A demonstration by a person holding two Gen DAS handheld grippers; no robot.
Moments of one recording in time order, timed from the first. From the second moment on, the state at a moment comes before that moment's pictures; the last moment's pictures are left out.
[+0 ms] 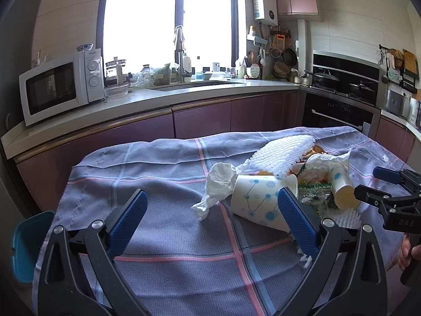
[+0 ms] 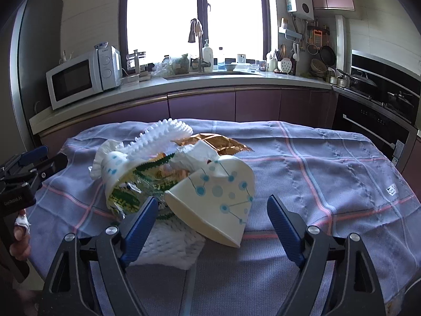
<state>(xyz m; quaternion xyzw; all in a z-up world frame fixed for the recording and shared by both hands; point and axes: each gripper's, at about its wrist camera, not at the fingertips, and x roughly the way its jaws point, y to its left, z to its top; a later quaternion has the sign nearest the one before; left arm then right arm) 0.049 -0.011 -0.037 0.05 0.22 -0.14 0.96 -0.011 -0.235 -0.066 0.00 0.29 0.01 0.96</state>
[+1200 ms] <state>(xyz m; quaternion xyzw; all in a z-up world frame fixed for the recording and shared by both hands) 0.167 0.001 -0.075 -0.01 0.37 -0.24 0.90 -0.009 -0.279 -0.033 0.06 0.27 0.05 0.96</state>
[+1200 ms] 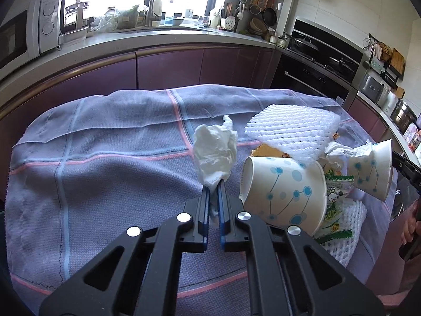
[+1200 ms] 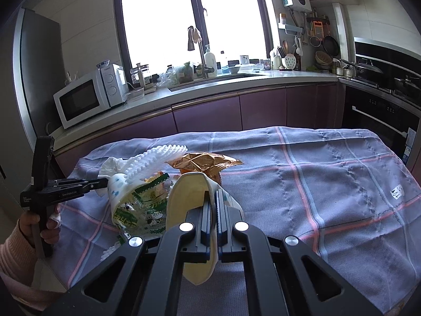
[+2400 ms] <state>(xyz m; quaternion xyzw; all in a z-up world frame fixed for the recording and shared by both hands) 0.020 0.364 -0.074 -0.09 0.37 0.09 0.92 0.116 0.111 -0.032 0.05 0.38 0.51 0.77</state>
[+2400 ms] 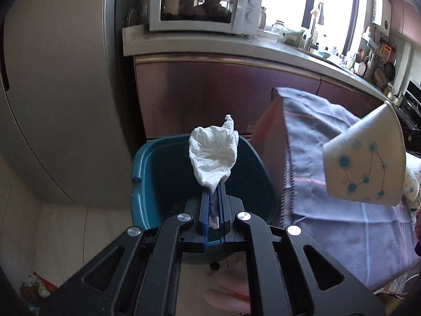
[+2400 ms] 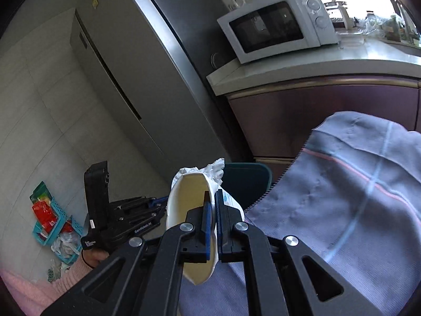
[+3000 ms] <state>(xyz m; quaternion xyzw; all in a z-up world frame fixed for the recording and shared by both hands) 0.040 0.391 -0.096 -0.13 0.39 0.11 0.91 0.150 0.180 -0.083 0.04 0.45 0.44 0.78</state>
